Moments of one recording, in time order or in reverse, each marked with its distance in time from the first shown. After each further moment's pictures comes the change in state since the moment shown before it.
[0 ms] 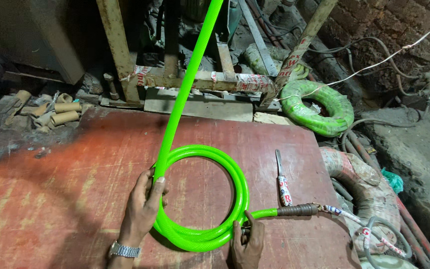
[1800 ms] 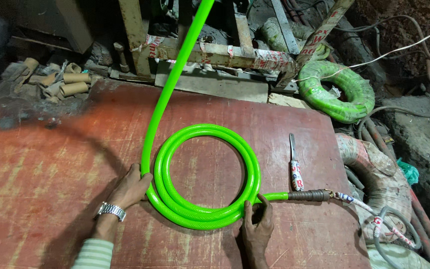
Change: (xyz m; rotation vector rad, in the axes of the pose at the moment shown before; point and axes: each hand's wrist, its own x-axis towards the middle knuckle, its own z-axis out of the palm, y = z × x) left_hand 0.050 -0.084 -0.063 0.803 -0.138 -0.334; right_hand 0.002 -0.022 -0.008 0.056 -0.046 0.138
